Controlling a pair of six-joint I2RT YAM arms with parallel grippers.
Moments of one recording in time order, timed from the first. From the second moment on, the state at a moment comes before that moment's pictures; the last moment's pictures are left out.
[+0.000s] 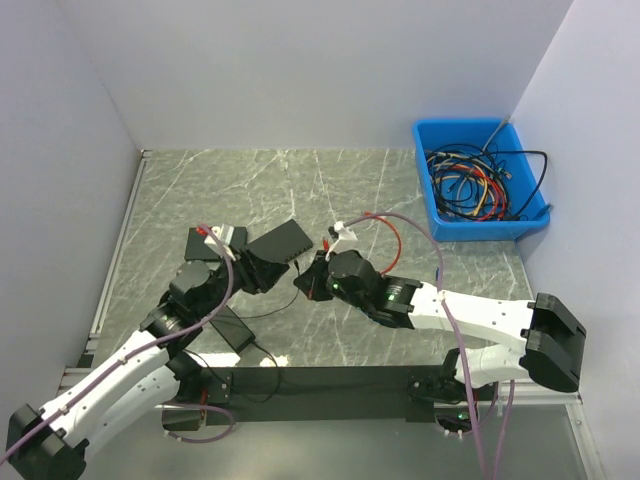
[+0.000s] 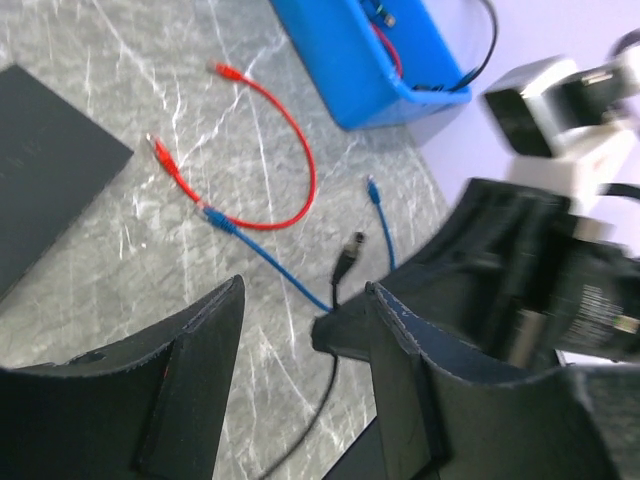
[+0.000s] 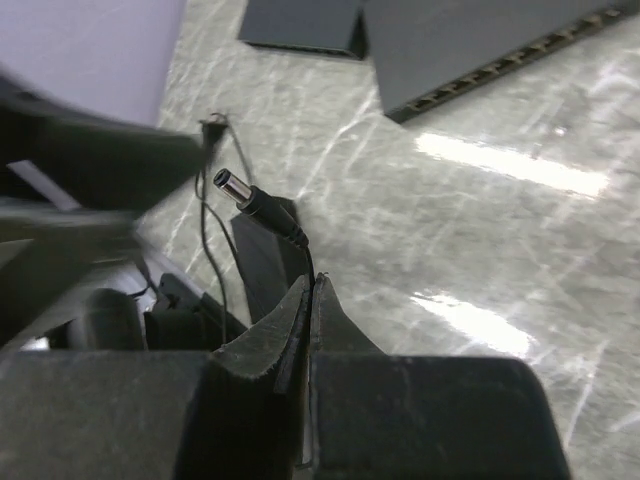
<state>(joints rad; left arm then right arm) -0.62 0.63 0.41 0.12 0.13 -0.71 1.09 1.27 0.80 0.01 0.23 0.88</state>
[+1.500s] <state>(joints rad) -0.76 0.74 0.45 0.17 -0.05 -0.69 1.18 1.33 0.92 -0.11 0.30 0.85</state>
